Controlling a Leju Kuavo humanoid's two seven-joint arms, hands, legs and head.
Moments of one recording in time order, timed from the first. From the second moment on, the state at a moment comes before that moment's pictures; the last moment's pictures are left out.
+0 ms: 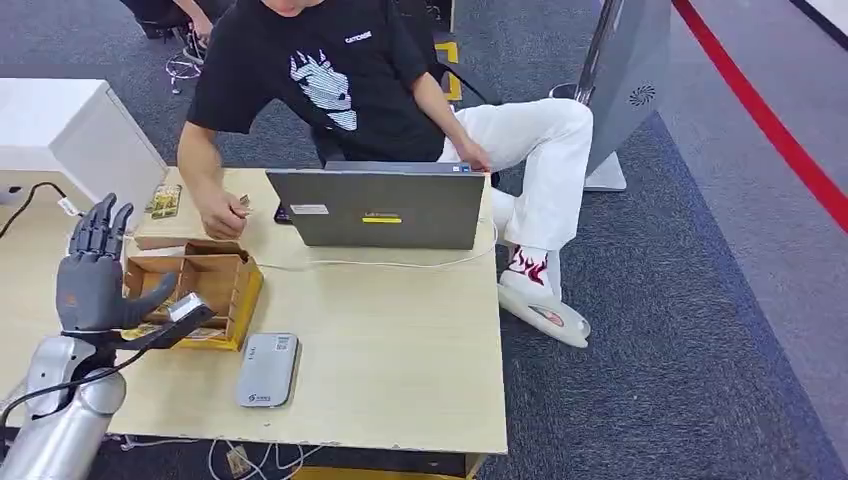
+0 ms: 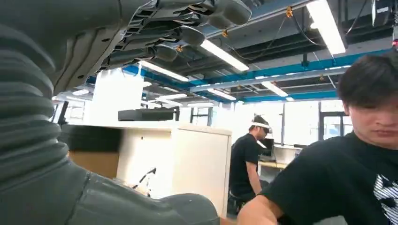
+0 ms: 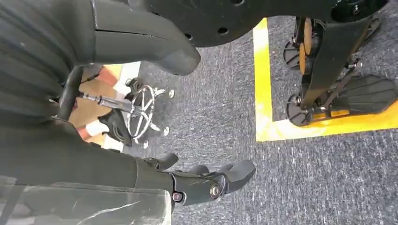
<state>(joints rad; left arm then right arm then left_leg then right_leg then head) -0.26 0.36 0.10 -1.20 -0.86 0.60 -0.50 -0.04 0.01 -0.70 -0.20 0.52 0.00 0.08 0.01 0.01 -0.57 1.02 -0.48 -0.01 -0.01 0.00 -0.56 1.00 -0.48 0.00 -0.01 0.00</state>
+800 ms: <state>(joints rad) -0.04 0.30 -0.20 -1.48 -1.01 0.49 -0.41 -0.04 0.03 -0.77 -0.20 0.54 0.00 0.07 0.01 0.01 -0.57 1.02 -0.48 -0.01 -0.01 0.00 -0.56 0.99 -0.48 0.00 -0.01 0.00</state>
